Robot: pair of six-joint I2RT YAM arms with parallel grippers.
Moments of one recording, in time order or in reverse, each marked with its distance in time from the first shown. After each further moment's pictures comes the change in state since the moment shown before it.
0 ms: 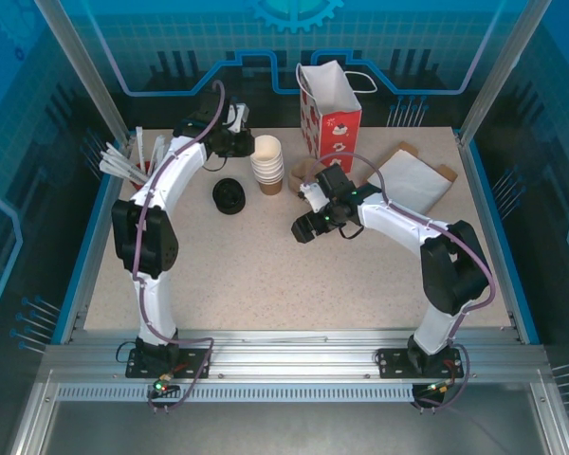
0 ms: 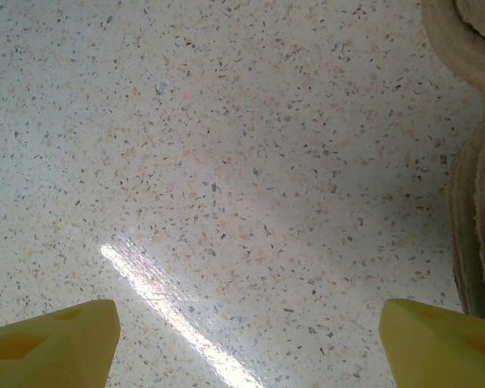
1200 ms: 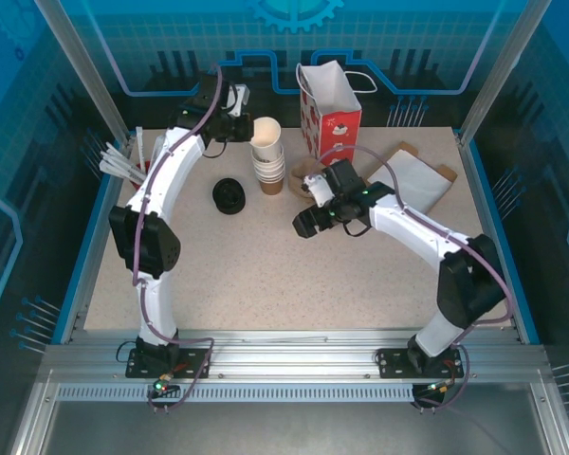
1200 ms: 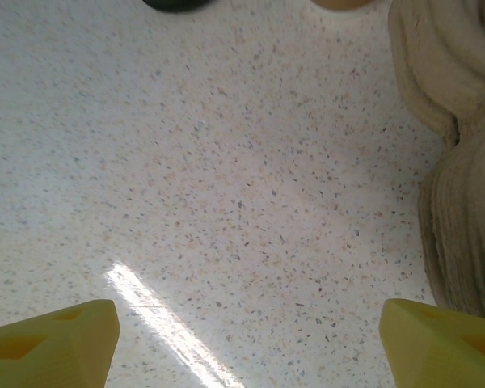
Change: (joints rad) left arm -0.027 -0.005 0.219 -0.129 -0.056 0.023; right arm 0.000 -0.138 0.000 -0.018 -0.015 0.013
